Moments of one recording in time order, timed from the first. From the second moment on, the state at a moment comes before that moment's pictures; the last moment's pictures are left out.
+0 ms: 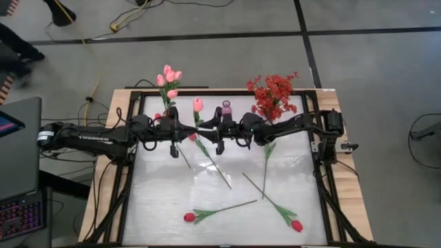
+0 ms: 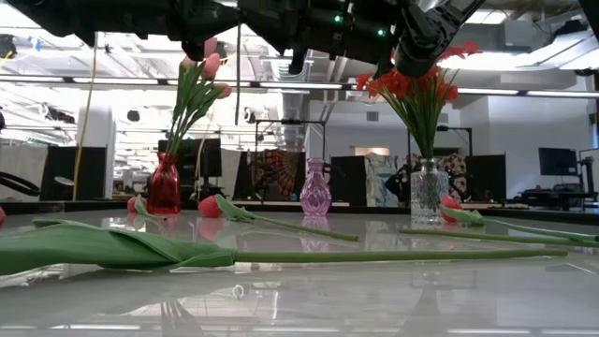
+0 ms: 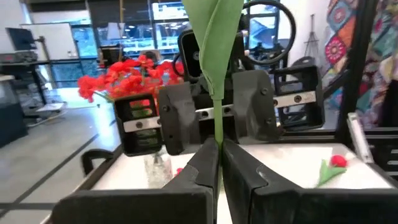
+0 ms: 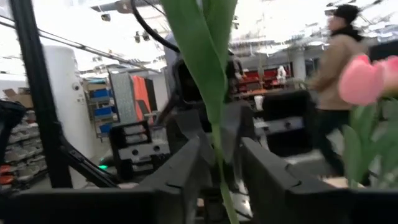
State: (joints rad) left arm 0.12 0.94 0.48 0.51 0.03 0.04; right arm -0.09 1.87 1.09 1.08 -0.12 0.17
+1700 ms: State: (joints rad) left arm 0.31 0.10 0.03 0.44 -0.64 0.02; right arm -0.16 1.87 1.09 1.00 -0.14 0.21
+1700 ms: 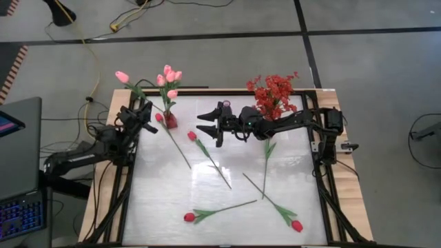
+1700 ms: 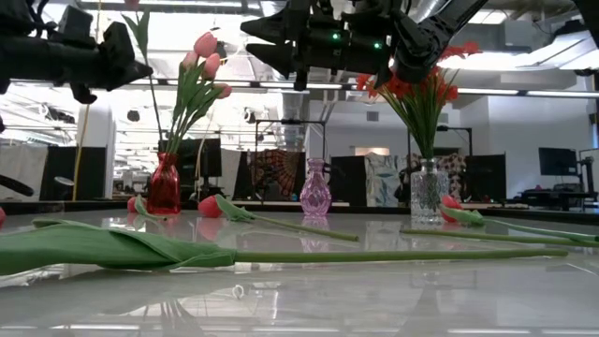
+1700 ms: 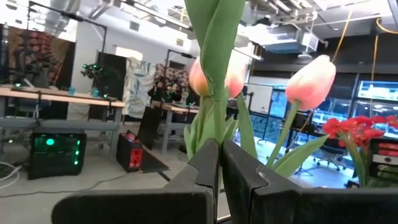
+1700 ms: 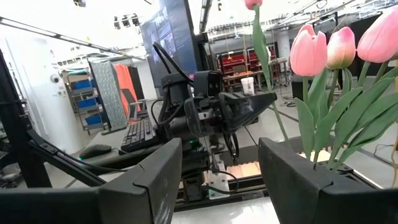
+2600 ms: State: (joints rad) left arm 0.42 0.25 0.01 0.24 -0.55 -0.22; right arm -0.16 1.87 1.09 1.00 -0.14 0.21
